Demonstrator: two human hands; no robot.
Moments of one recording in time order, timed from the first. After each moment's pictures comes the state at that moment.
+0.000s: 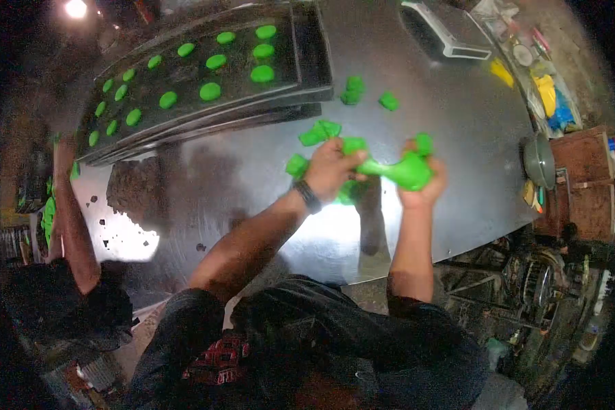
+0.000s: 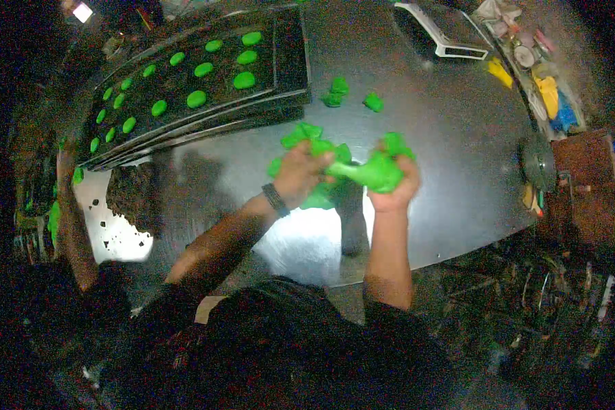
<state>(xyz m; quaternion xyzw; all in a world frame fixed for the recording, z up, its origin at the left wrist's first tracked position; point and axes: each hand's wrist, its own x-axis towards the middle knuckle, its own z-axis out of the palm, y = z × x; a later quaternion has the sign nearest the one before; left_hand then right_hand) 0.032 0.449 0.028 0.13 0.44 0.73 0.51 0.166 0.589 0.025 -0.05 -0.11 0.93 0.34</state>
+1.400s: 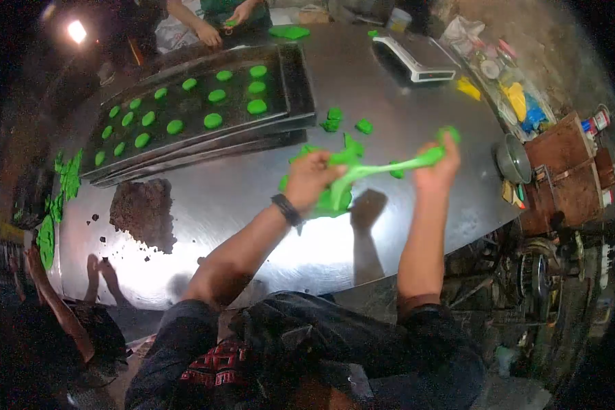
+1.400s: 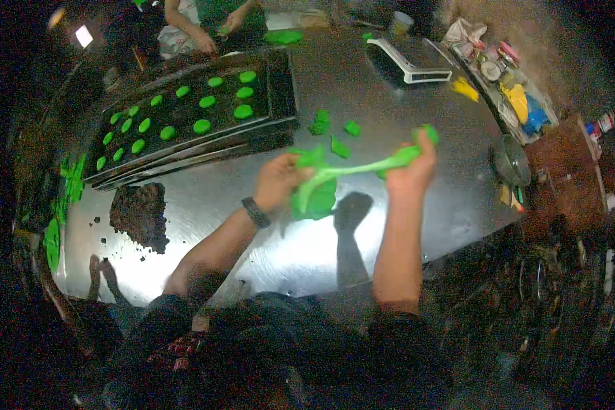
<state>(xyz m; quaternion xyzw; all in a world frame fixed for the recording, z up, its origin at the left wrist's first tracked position) 0.043 0.408 0.090 0.24 0.47 0.73 0.42 0.181 0.603 0.131 -0.28 -0.24 0.75 0.55</state>
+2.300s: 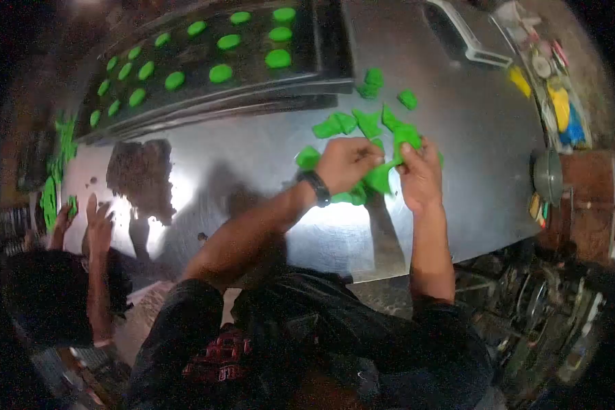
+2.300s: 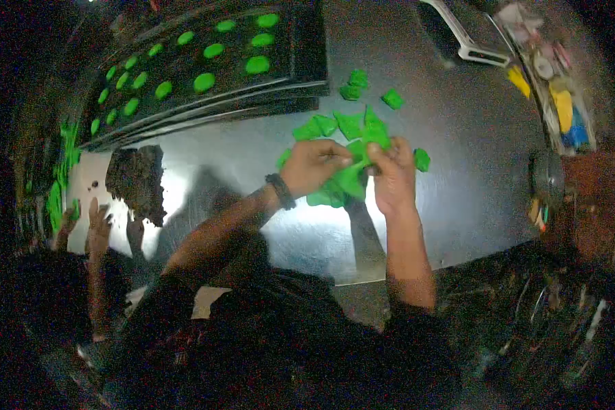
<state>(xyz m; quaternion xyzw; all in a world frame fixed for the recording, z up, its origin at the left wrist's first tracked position) 0.013 0.435 0.034 0.38 0.63 0.57 0.36 0.135 0.564 0.049 -0.31 -0.44 0.80 0.27</state>
